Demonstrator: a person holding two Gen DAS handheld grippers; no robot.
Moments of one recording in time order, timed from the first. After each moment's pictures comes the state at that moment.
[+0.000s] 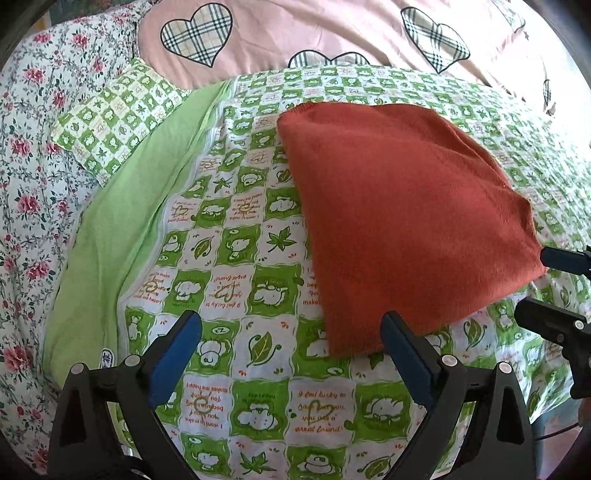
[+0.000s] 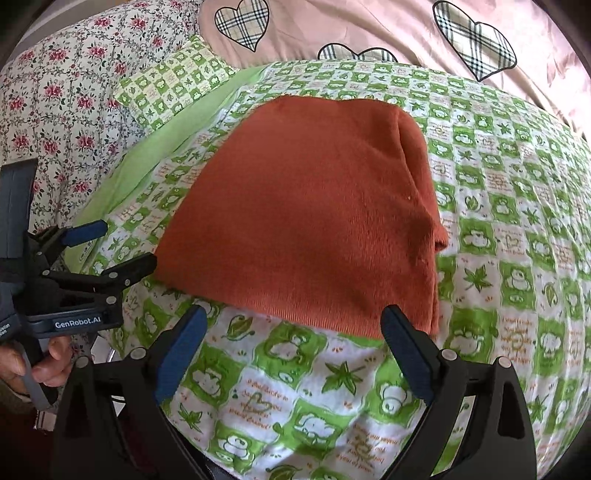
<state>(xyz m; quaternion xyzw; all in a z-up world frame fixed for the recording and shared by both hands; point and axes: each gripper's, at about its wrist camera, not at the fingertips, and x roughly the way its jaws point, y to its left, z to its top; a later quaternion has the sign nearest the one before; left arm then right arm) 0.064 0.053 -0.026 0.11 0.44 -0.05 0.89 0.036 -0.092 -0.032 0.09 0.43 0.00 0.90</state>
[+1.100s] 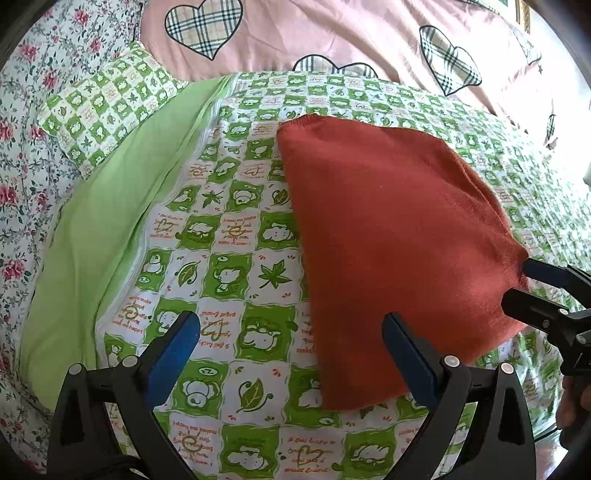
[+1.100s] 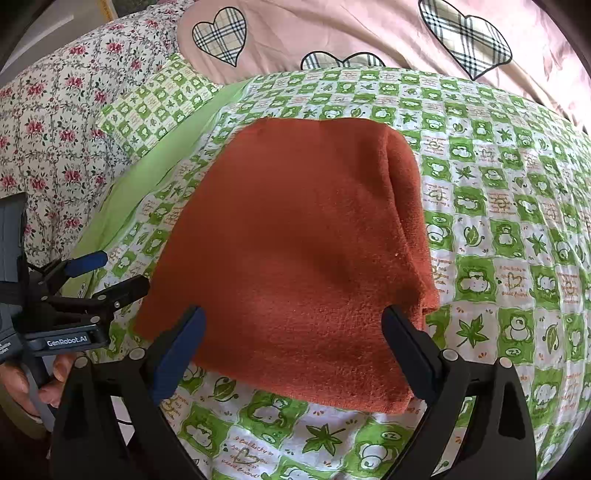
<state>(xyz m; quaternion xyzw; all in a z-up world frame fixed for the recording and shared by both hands) 0.096 0.057 -0.019 0.05 0.45 -0.07 0.89 0.071 -0.120 -0.024 0.12 0.42 -0.01 0.90</state>
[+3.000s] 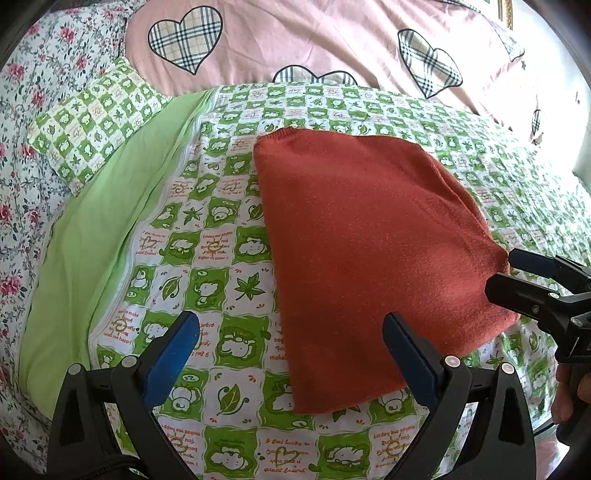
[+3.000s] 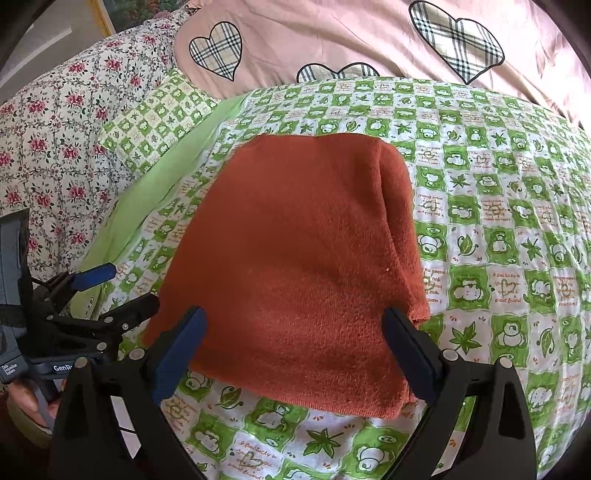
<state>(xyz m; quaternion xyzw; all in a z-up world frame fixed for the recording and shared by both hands) 0.090 0.044 -0.010 0.06 0.43 -0.09 0.90 0.069 -0.124 -0.013 0.14 0.40 -0.01 0.90</state>
